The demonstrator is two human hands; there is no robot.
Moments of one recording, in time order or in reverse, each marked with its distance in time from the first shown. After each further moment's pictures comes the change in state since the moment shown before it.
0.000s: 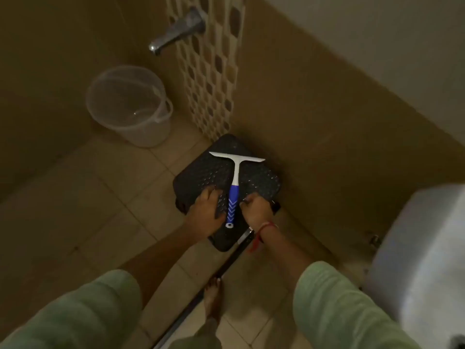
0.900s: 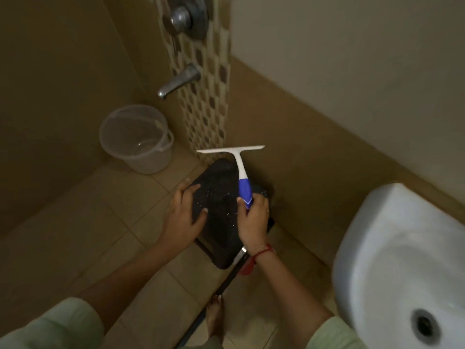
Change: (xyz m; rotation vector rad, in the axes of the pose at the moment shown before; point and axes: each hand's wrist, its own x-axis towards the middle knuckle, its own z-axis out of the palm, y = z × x) left_hand -0.079 0.045 -0.093 -0.107 0.367 0.170; right_hand -0.128 -0.061 -0.065 0.359 0.451 -0.255
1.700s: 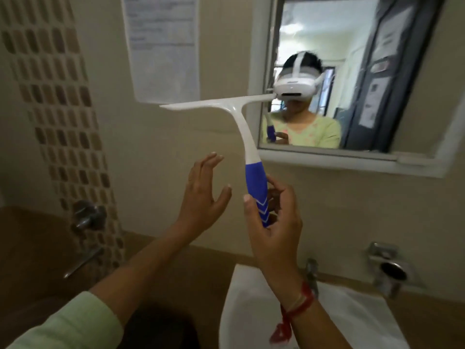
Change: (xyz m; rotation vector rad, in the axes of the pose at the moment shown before) left_hand -0.028 0.478 -0.093 -0.225 0.395 1.079; right_hand -0.183 -0.172 -0.419 0.357 0.842 -0.870
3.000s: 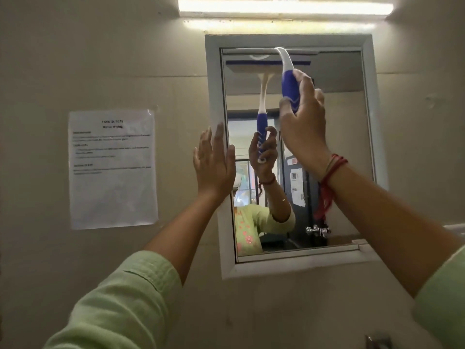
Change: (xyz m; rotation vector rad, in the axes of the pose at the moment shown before) left_hand 0.280 0.045 0.034 -0.092 0.273 0.184; right_hand 0.308 -0.093 -0.018 -0.518 0.365 -0.373
